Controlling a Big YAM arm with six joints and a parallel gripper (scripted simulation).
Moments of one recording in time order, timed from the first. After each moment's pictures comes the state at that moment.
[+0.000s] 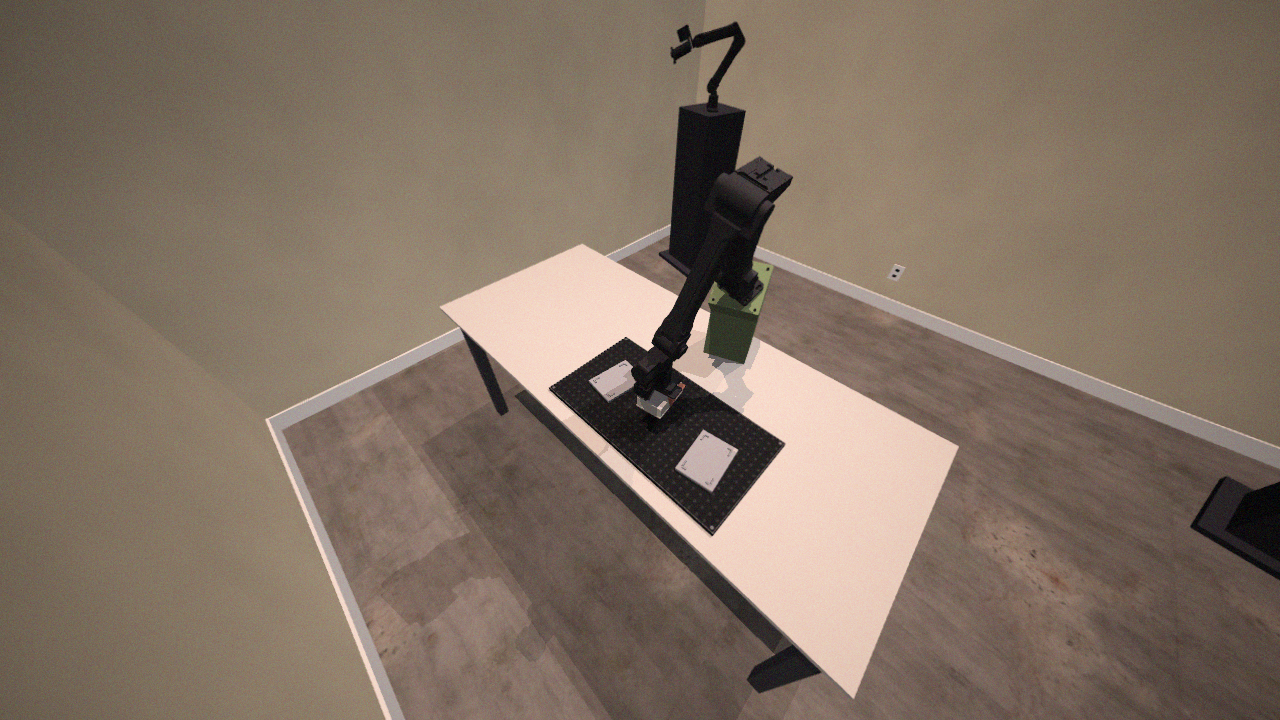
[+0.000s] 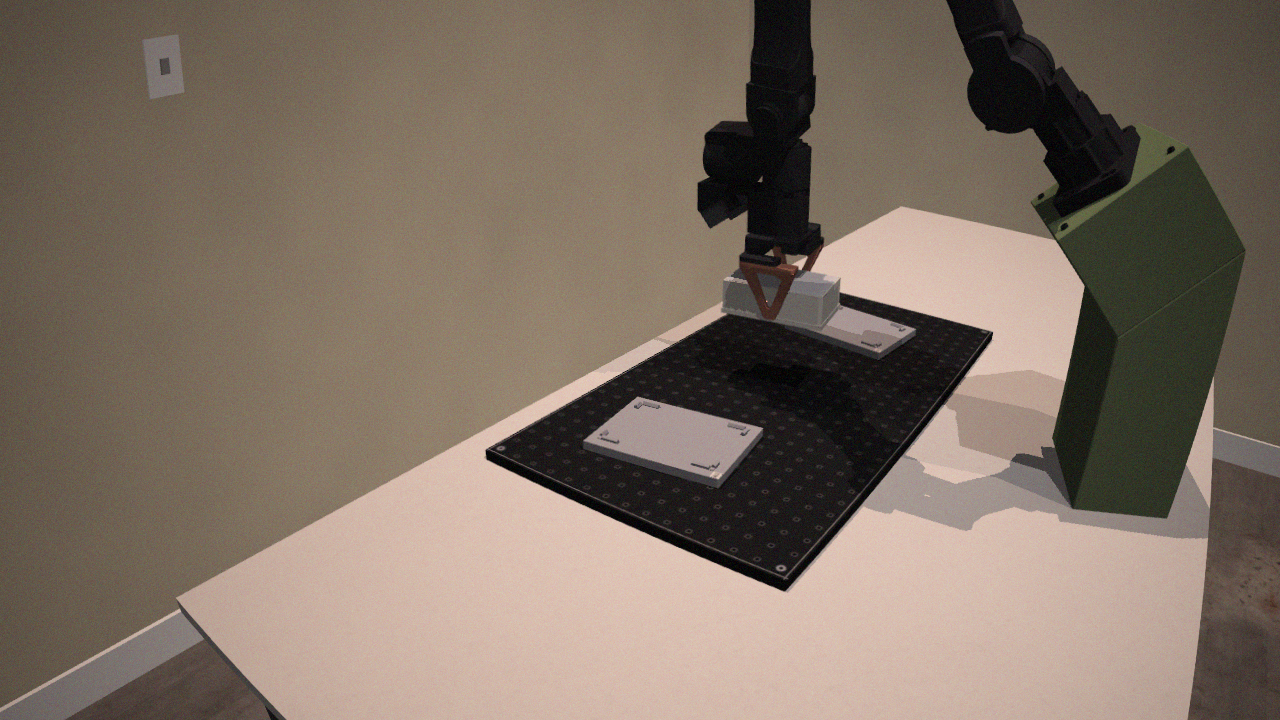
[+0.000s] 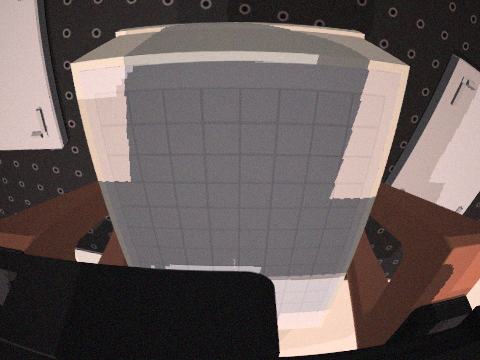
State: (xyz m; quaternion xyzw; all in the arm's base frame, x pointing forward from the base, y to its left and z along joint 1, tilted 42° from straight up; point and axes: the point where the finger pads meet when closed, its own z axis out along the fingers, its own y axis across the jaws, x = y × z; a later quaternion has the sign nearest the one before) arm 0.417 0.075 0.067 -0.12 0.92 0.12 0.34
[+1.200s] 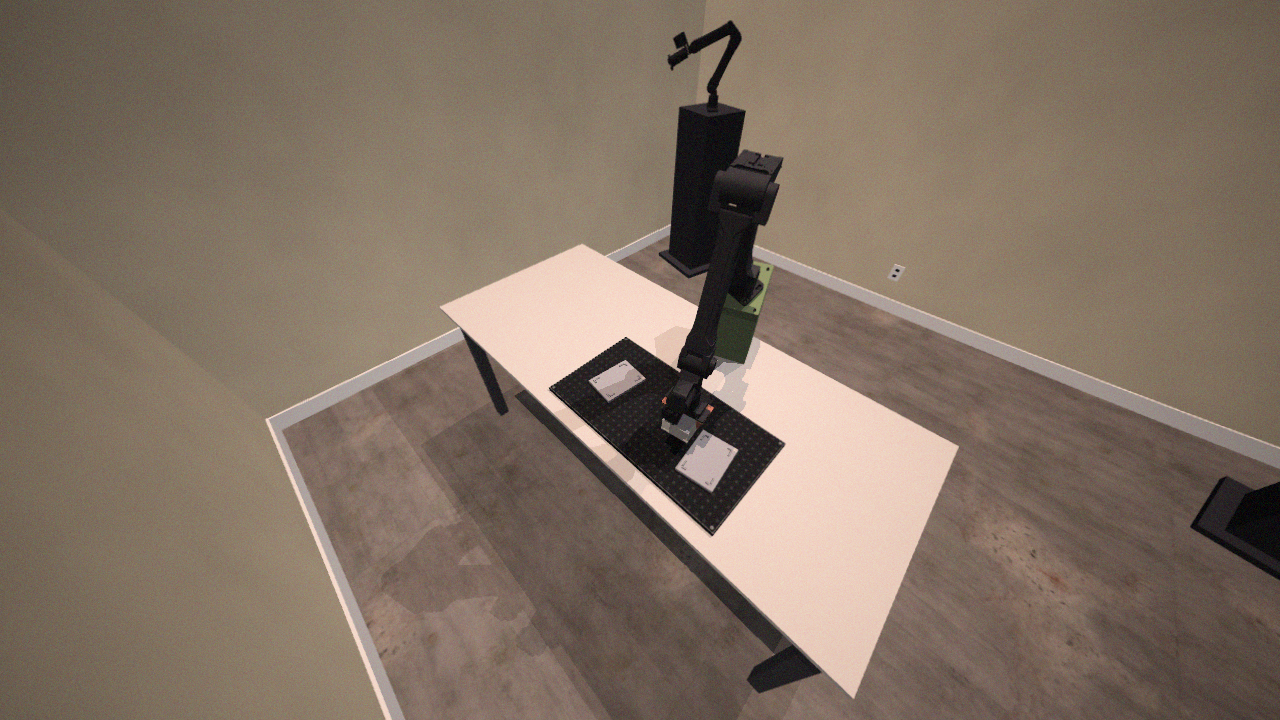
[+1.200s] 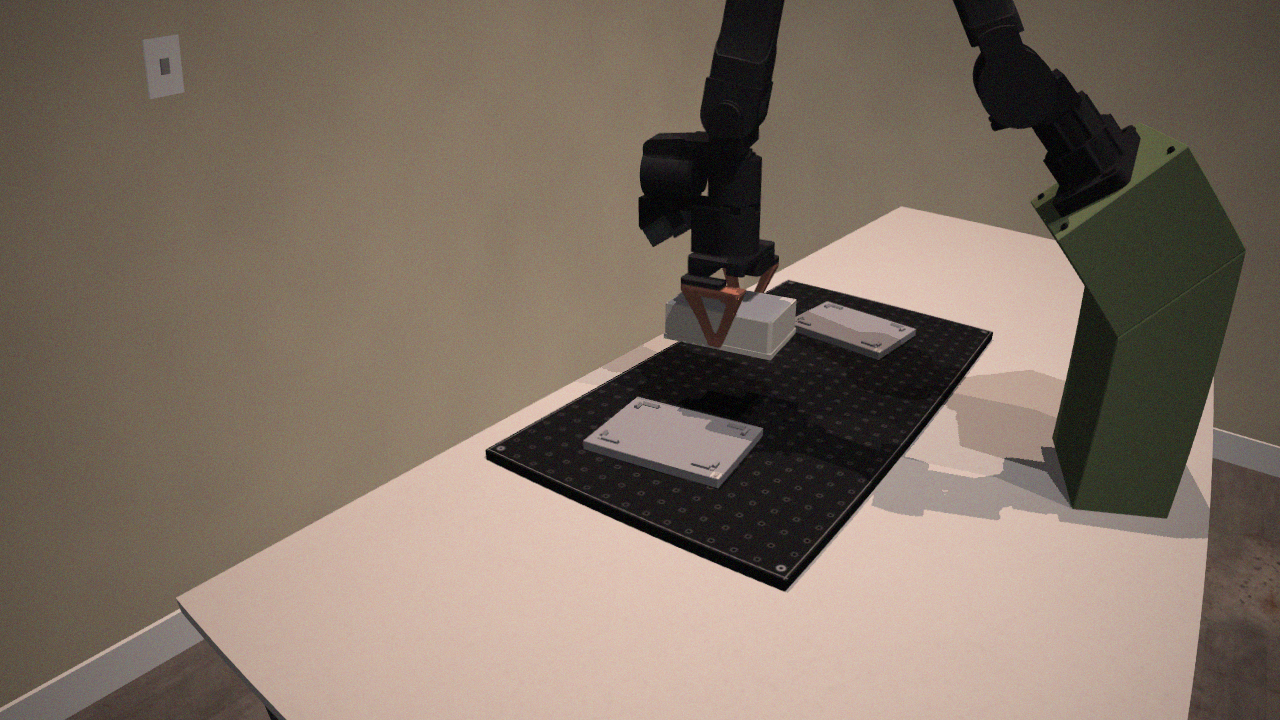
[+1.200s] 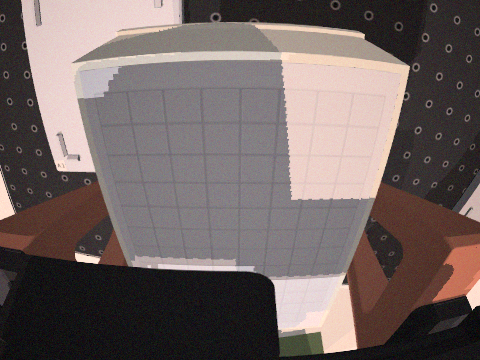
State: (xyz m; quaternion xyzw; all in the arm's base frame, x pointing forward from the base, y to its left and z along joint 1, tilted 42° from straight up) arm 0.403 0.176 0.098 -0.13 0.92 0.12 0.34
